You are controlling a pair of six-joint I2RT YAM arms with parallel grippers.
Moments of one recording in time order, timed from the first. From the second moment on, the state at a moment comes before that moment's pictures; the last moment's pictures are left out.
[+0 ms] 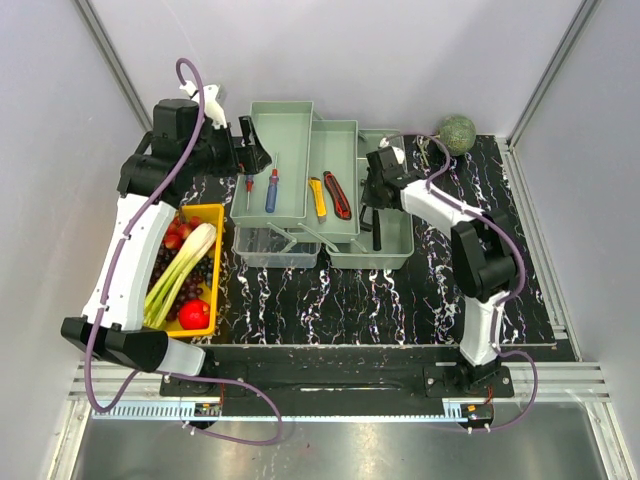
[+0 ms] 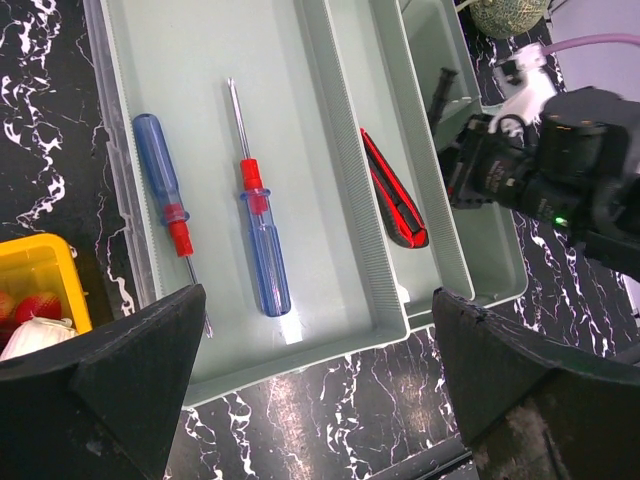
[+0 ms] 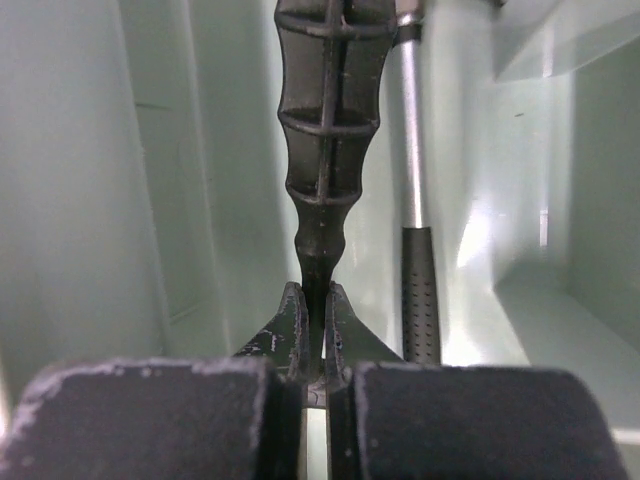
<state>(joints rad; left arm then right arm) -0.24 1.42 1.79 -0.89 0.22 -0.30 0.44 1.95 1.50 -0.37 0.16 0.59</state>
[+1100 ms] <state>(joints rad) 0.07 1.47 1.71 -0.76 0.18 -0.37 0.41 1.76 1.54 -0.47 0.28 0.58</state>
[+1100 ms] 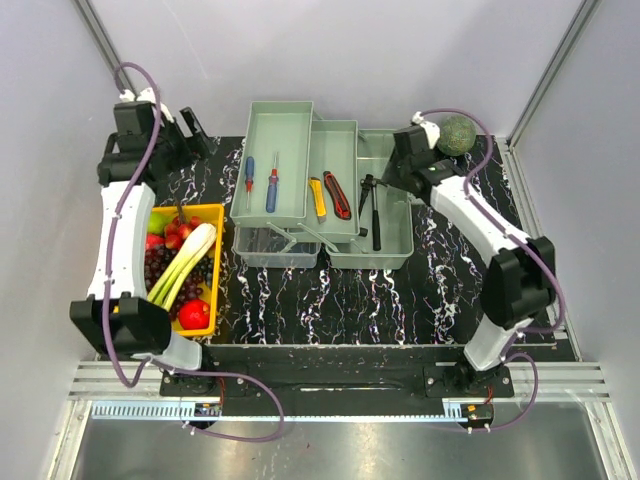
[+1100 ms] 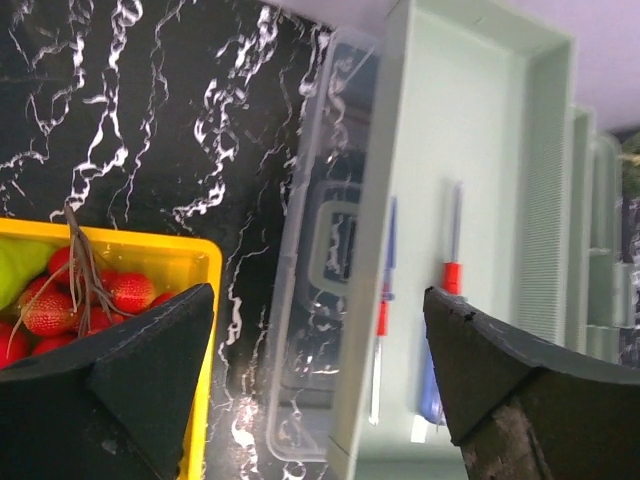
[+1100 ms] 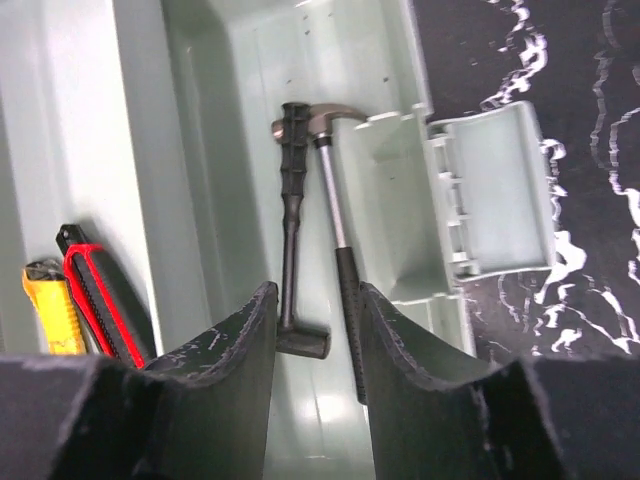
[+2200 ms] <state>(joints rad) 0.02 1.93 1.53 -0.61 0.42 -0.22 0.07 1.54 1.15 -0.43 -0.07 0.72</state>
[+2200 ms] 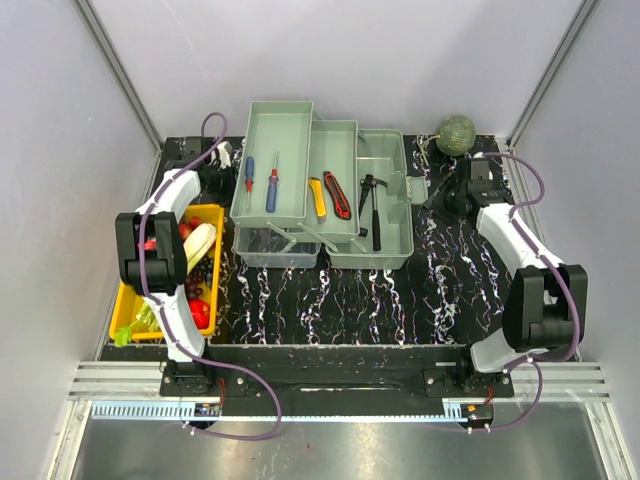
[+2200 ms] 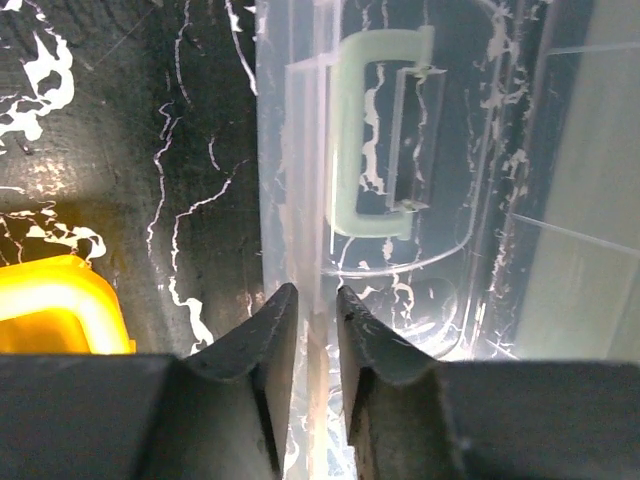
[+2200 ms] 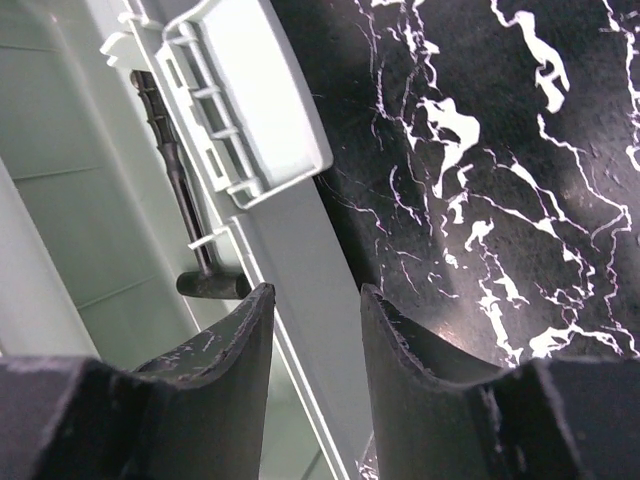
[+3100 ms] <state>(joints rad) -0.03 1.94 1.70 -0.80 0.21 -0.20 0.05 1.59 1.00 -0.40 -0.03 0.83</state>
